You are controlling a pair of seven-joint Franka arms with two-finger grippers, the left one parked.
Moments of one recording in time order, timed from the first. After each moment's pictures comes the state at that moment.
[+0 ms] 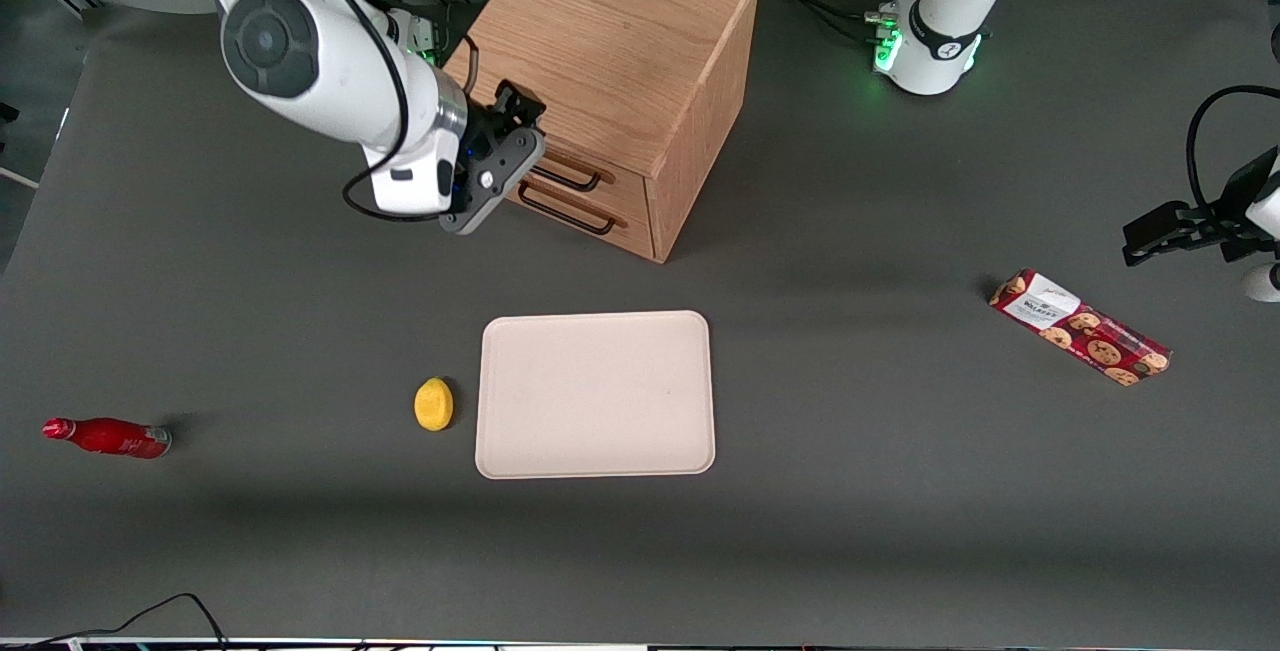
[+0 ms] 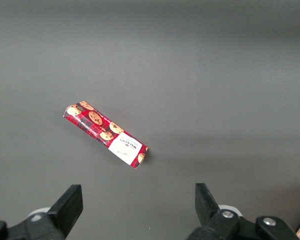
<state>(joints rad) 0.54 0.20 -0.02 -1.55 0.34 1.54 -0.21</state>
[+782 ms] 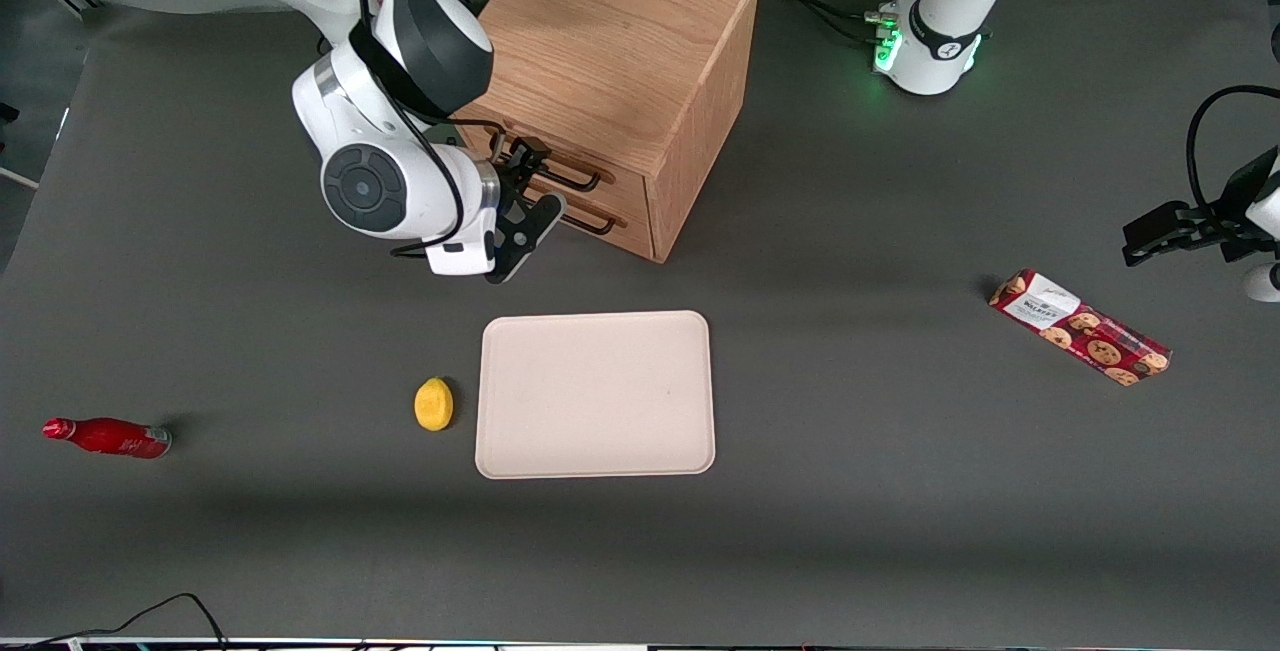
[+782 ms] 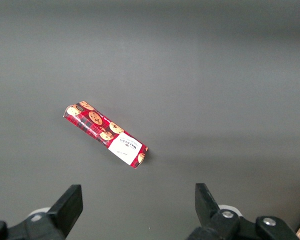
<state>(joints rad) 0.53 0.31 -0.01 -1.62 0.35 1.53 -0.31</state>
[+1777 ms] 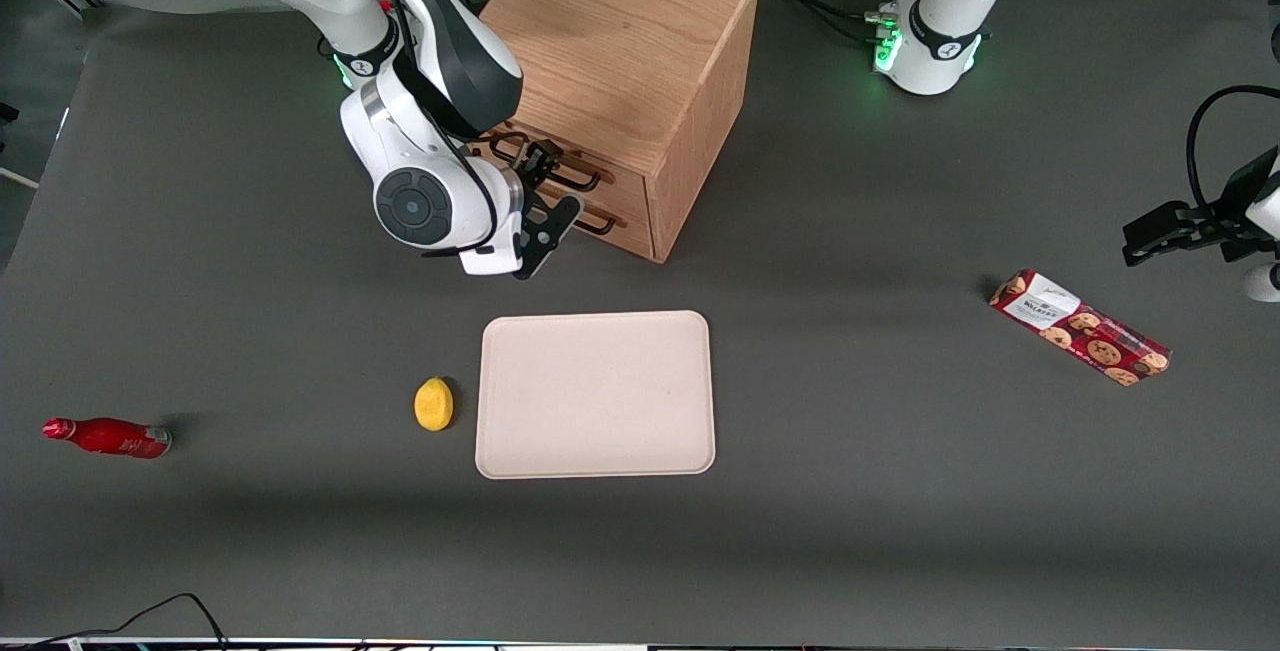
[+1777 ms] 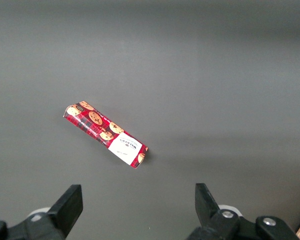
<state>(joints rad) 0.53 0.32 0.03 -1.73 0.36 1.62 -0.36</state>
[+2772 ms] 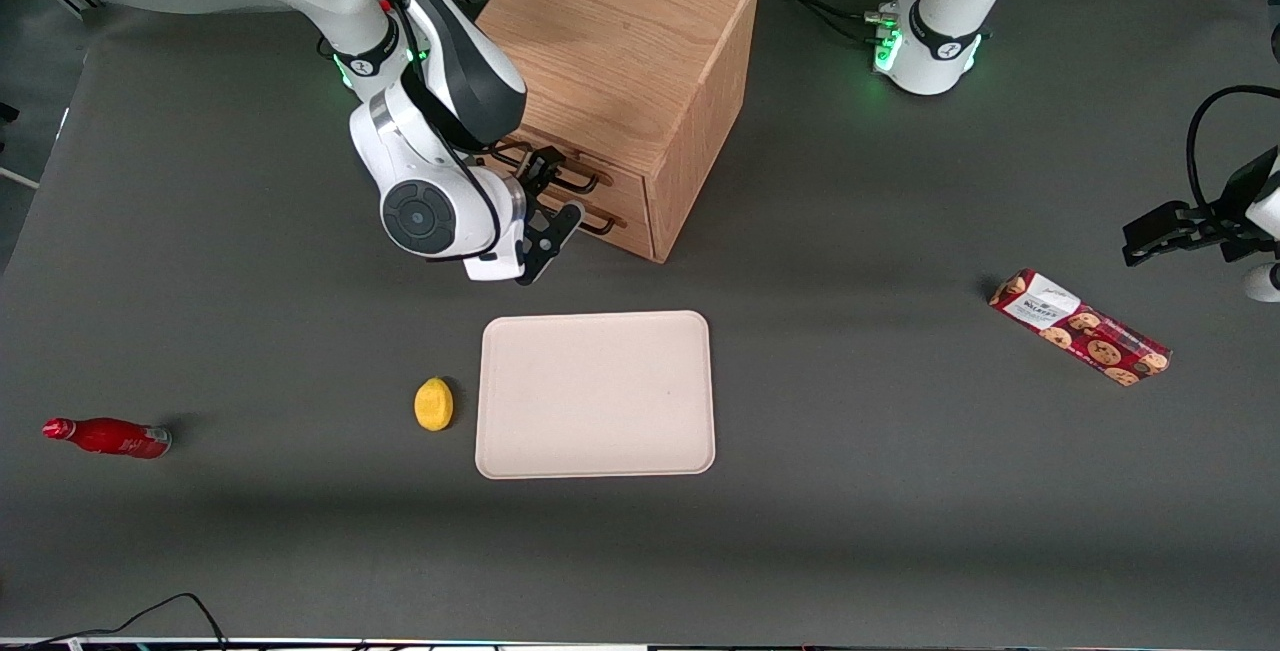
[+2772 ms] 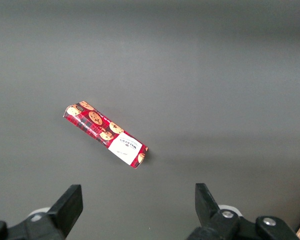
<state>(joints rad) 0.52 0.33 0.03 -1.75 0.37 1.66 -0.38</state>
